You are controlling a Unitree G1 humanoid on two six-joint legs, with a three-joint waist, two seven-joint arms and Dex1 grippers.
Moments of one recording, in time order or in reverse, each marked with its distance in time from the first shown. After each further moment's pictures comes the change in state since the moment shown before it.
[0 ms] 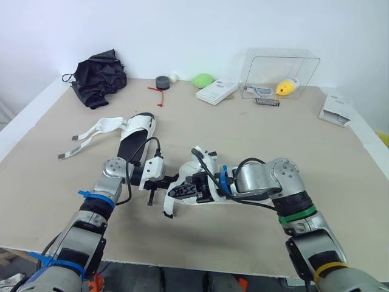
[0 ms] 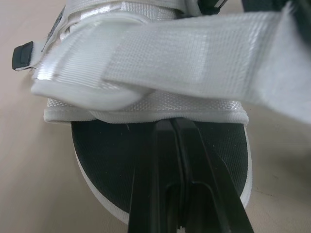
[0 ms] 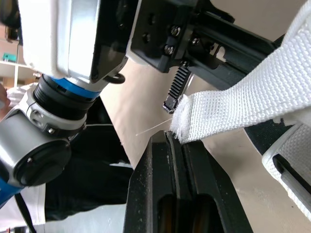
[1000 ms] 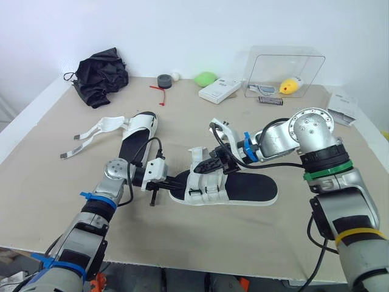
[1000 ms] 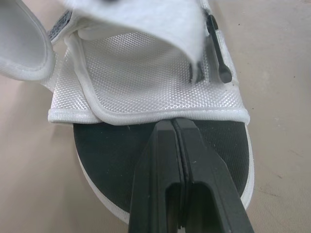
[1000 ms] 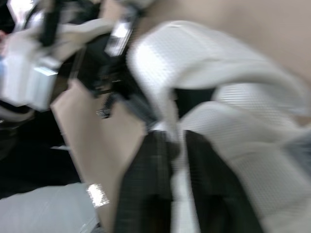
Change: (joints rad) left arm 0.026 -0.006 0.000 -0.040 -0.001 -0.019 0.019; right arm -0.330 -0.184 0.039 0.194 -0.702 0.189 0.690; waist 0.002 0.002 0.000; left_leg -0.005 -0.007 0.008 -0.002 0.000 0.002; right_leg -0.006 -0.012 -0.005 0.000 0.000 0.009
